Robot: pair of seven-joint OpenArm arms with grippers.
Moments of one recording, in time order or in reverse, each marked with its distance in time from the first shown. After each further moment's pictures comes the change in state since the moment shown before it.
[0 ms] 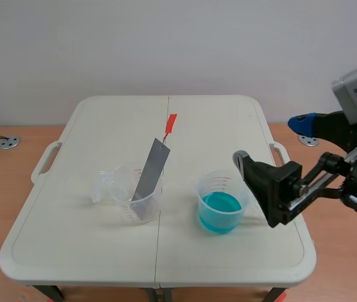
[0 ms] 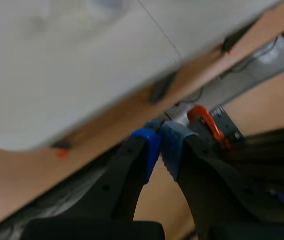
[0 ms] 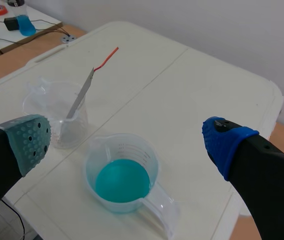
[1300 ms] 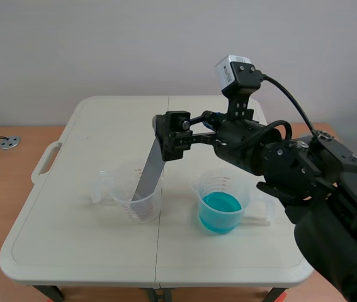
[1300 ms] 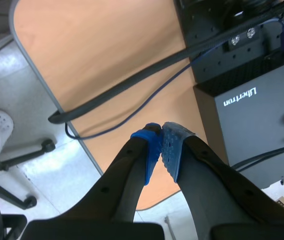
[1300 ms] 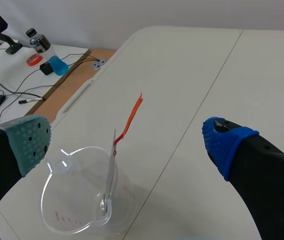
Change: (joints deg) left arm 4.6 1.2 3.5 -25.8 -0.2 -0.6 2.5; right arm 30.3 -24.2 -10.9 -29.1 4.6 -0.3 -13.9
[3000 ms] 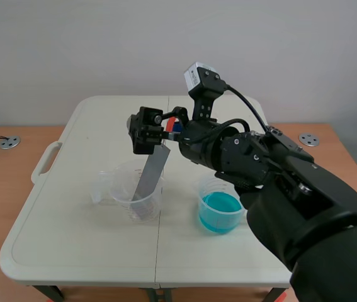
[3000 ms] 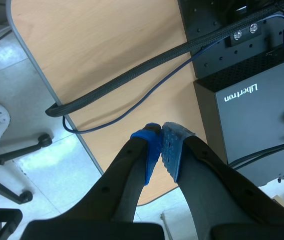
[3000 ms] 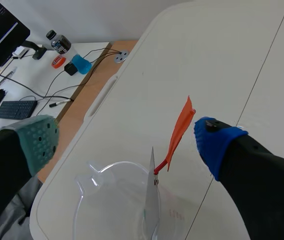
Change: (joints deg) left arm 0.0 0.0 0.0 -0.7 -0.9 0.0 0.0; right arm 6.4 -6.3 -3.4 -10.7 5.1 -2.1 -2.0
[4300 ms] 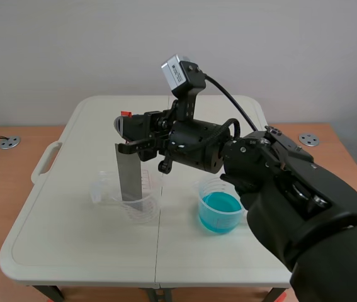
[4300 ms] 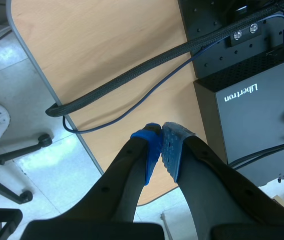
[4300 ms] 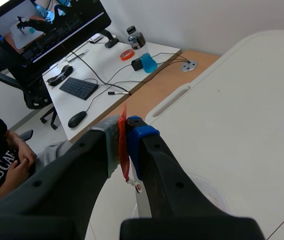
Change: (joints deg) left arm 0.0 0.0 0.0 0.0 0.0 0.0 0.0; right arm 0.0 0.0 0.0 0.0 -1.9 21.9 2.0
